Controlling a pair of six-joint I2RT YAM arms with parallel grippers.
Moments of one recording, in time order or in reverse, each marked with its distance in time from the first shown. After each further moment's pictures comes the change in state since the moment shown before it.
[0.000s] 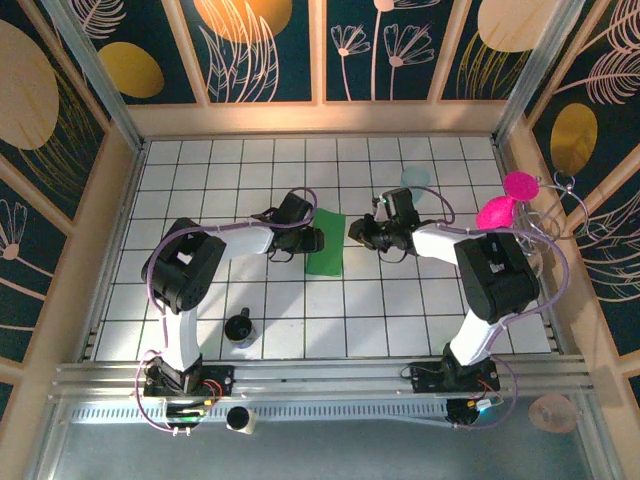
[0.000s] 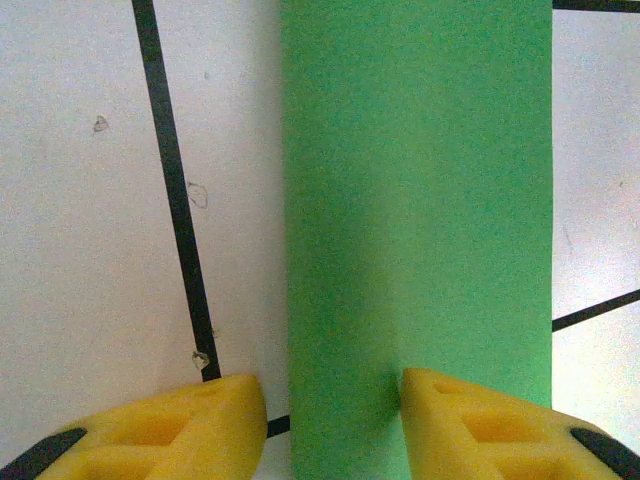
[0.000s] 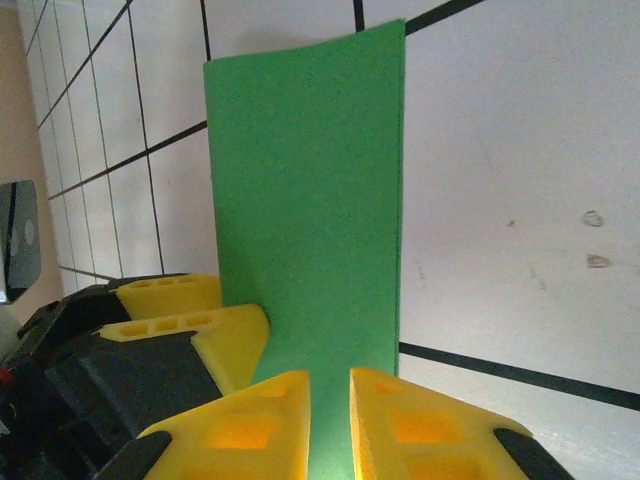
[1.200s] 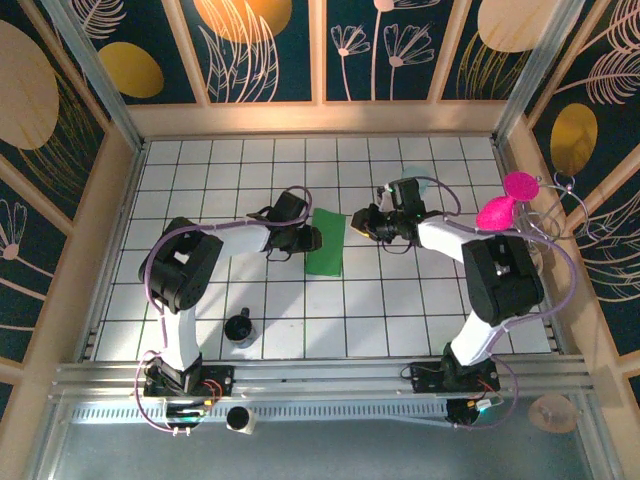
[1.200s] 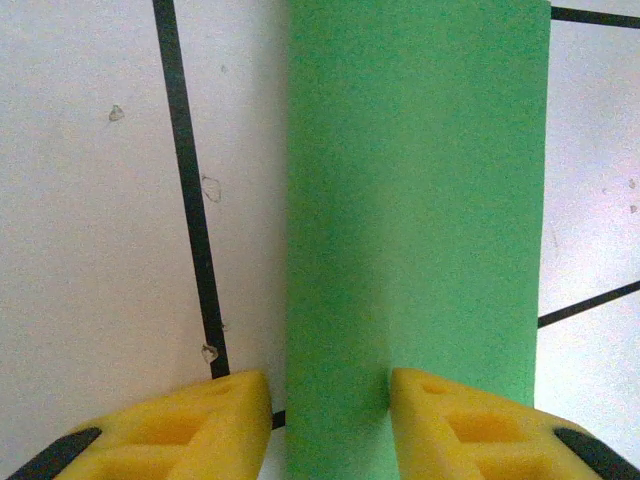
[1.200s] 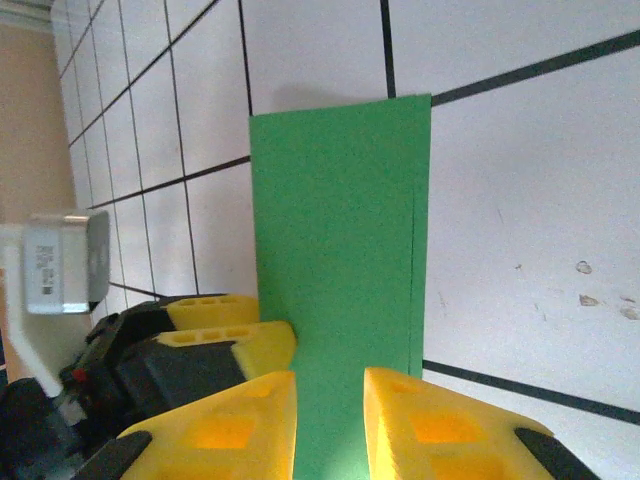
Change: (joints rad) left arm 0.027 -0.019 -0.010 0.006 0.056 -0.028; right arm -0.046 -0.041 0.066 -0.092 -0.012 -0.027
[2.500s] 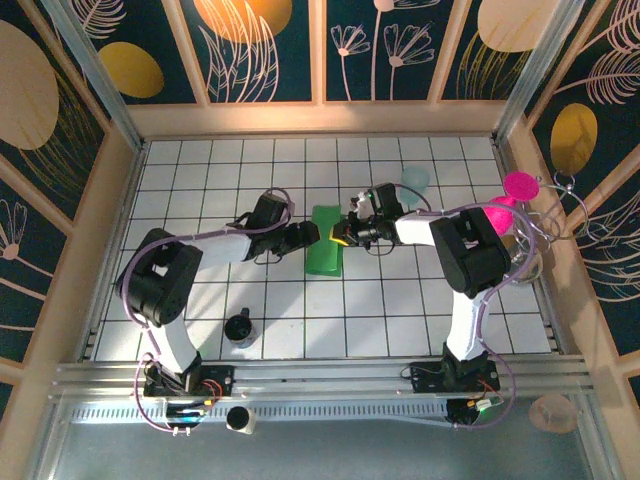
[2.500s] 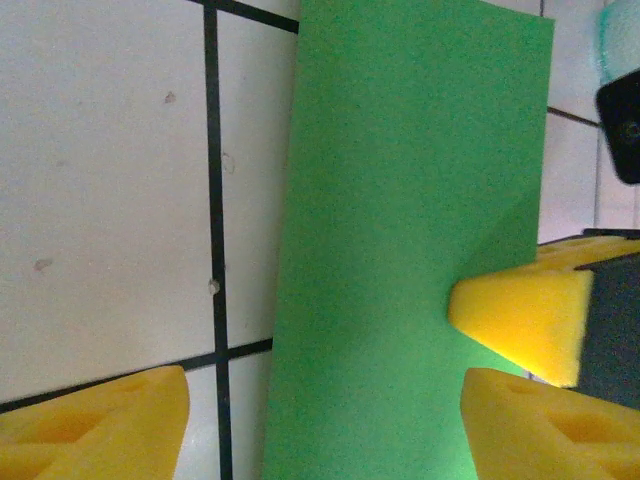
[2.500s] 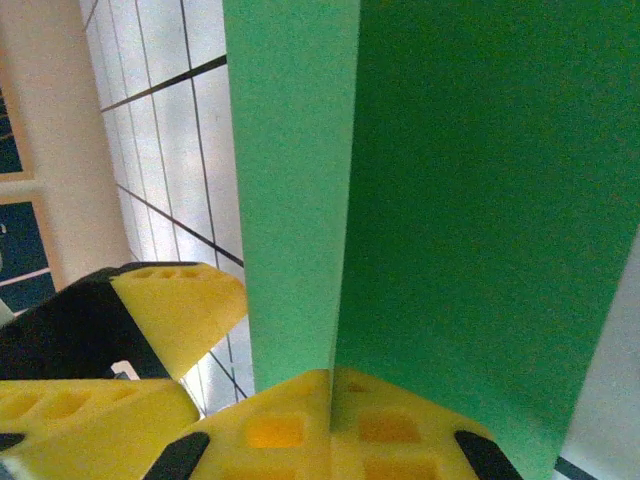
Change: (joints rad) left arm 0.059 -0.140 -0.156 0.159 0.125 -0.141; right arm 0.067 0.268 0.103 0.106 -0.231 0.006
